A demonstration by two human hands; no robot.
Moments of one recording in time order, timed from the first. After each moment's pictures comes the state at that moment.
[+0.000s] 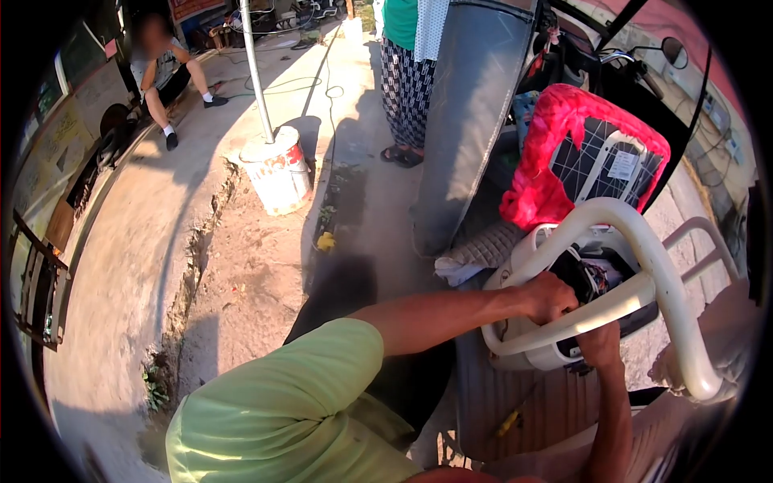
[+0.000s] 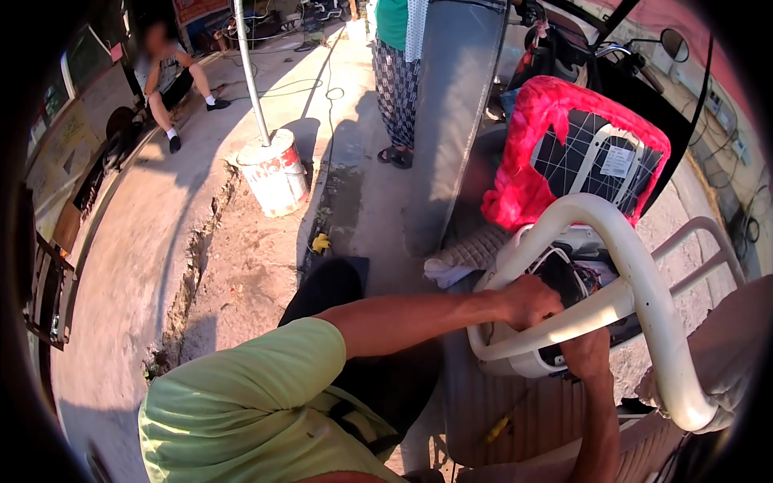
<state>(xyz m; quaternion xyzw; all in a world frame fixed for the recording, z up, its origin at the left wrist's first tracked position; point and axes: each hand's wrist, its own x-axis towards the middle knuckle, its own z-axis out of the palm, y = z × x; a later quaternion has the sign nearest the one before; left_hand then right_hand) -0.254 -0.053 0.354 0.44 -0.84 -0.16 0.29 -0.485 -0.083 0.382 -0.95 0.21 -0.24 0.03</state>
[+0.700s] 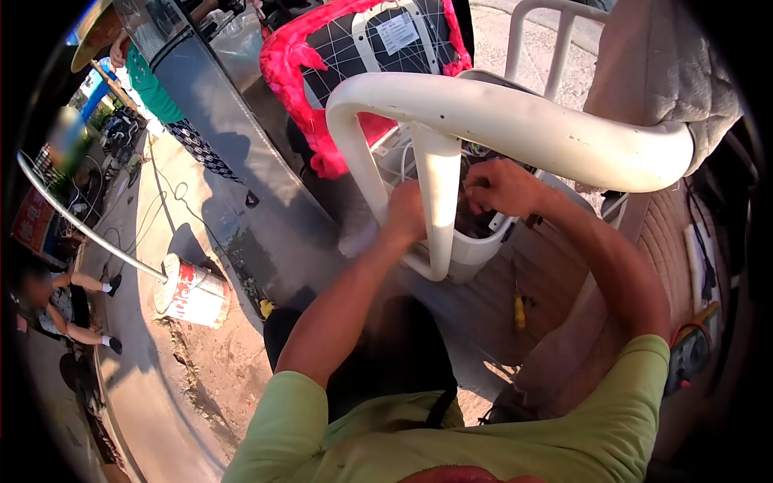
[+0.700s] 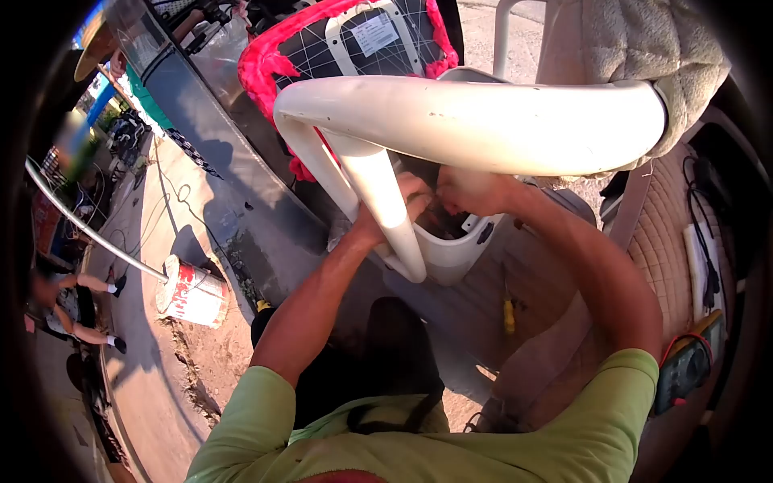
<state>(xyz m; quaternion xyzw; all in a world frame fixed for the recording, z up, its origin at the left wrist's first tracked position) -0.252 -0.068 0.322 0.41 -0.82 -0.14 0.38 -0.480 -0.078 0.416 -0.88 0.36 -0.11 0.28</state>
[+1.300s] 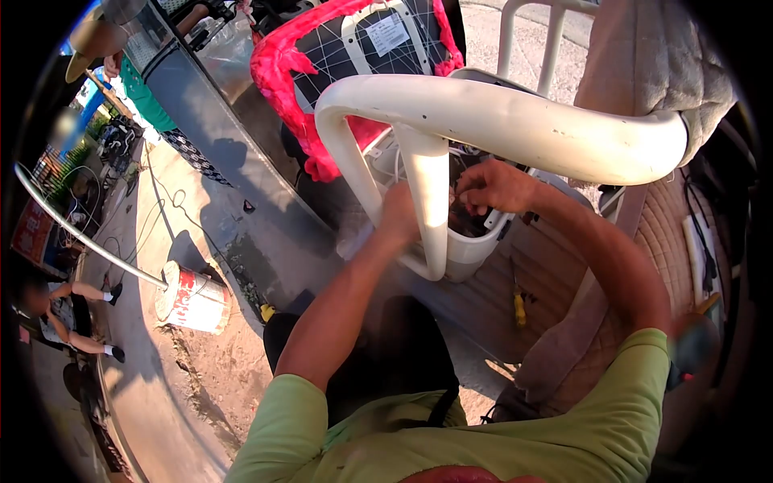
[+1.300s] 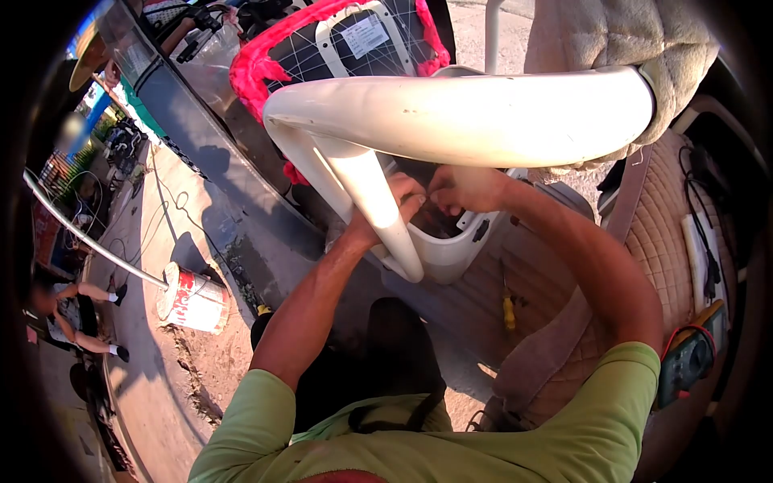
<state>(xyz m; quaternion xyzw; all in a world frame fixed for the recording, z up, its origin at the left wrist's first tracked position) -0.252 -0.070 0.323 0.39 -0.81 -0.16 0.40 -0.484 -0.082 0.399 -0.78 0.40 -0.13 0.45</state>
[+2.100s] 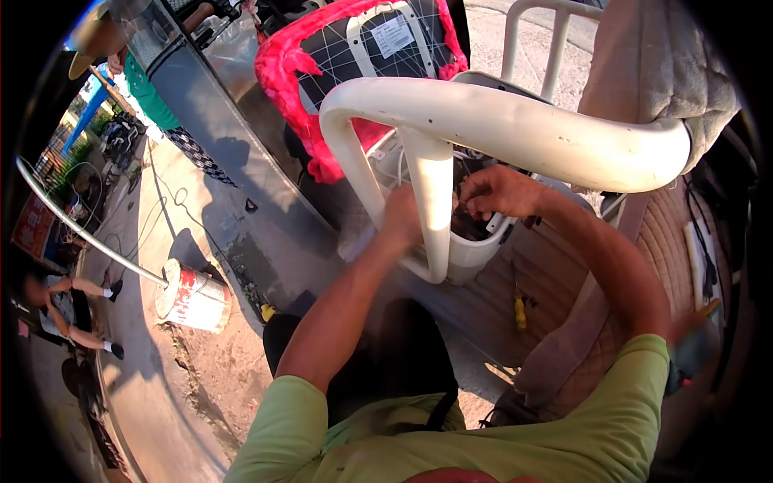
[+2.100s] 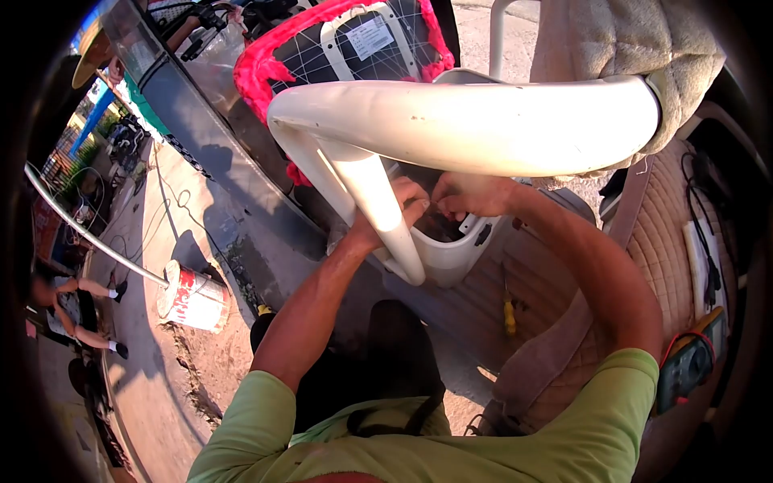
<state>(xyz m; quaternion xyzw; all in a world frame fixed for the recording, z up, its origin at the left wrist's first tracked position) -0.251 -0.067 0.325 0.36 -0.83 -0.13 0.40 -0.491 -0.086 0.391 -0.78 0.37 -0.13 0.49</state>
